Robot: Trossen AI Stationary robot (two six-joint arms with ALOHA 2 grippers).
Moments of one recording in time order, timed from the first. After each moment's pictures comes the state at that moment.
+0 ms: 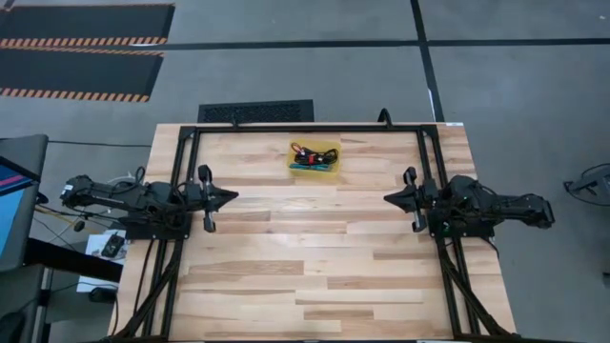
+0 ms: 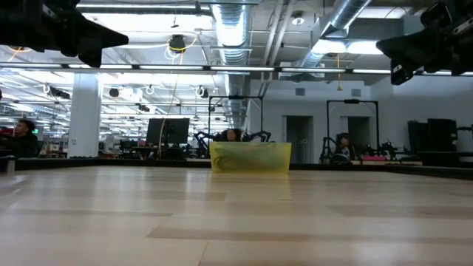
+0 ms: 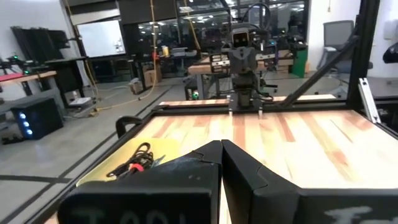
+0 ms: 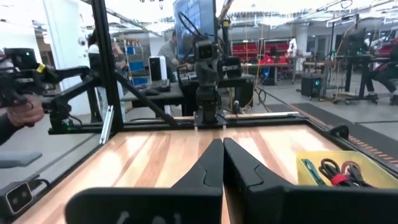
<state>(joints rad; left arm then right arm) -0.18 0.21 0.16 0.07 -0.35 0.09 -0.07 0.00 0.04 0.10 -0.08 0.06</state>
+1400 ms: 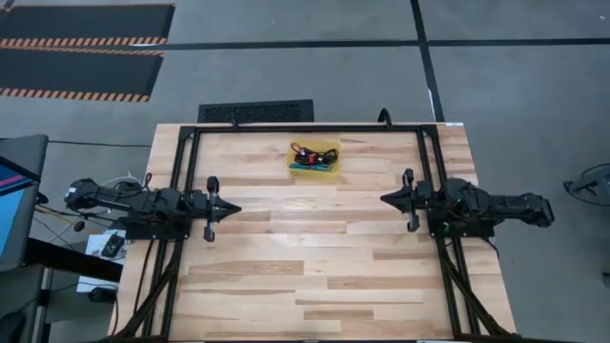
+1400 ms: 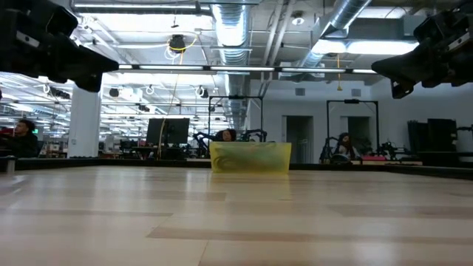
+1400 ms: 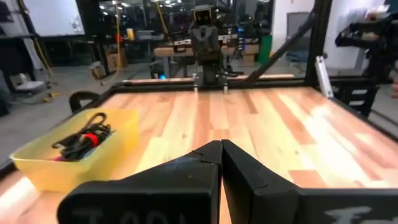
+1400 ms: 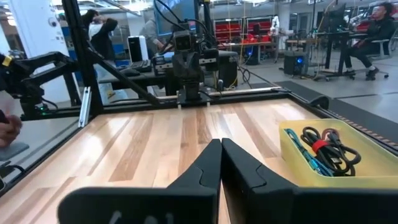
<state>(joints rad) -0.18 0.13 0.01 0.06 -0.20 0.02 -0.05 0.00 0.01 0.02 0.01 0.08</state>
